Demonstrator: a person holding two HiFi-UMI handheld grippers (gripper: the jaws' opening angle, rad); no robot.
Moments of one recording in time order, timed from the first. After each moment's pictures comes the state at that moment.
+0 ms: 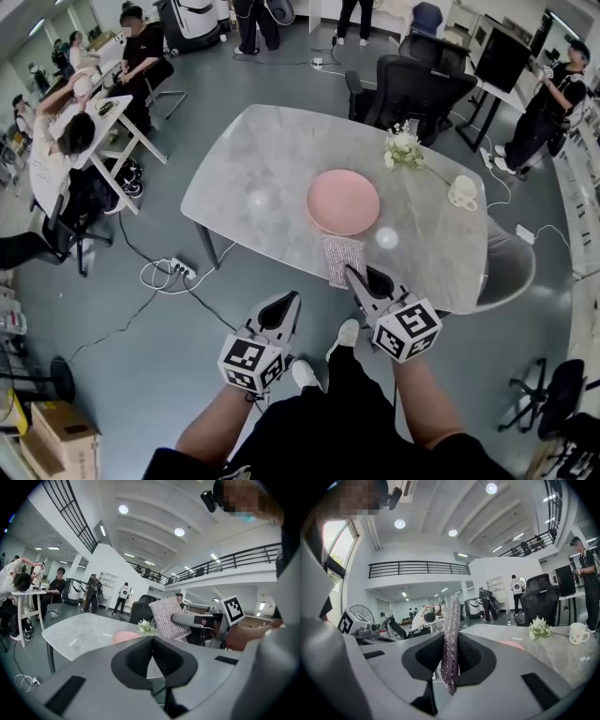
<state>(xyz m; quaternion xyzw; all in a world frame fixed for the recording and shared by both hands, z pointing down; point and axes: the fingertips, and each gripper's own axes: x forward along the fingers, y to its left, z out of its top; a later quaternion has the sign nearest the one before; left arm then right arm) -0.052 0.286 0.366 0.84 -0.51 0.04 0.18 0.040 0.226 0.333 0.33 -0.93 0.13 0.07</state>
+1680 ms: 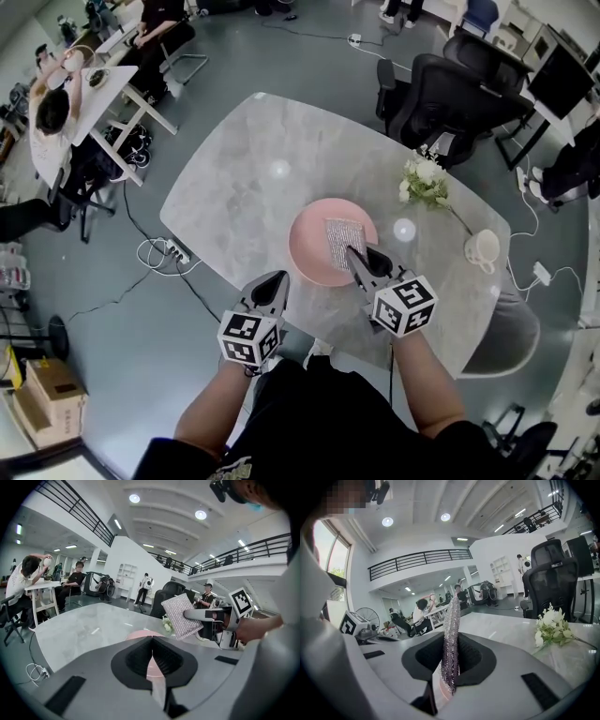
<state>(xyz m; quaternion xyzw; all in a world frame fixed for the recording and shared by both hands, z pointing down) -0.039 0.046 0.452 0.75 -0.61 0.09 0.25 0.072 -0.041 0.418 0.26 -0.94 0.20 0.12</state>
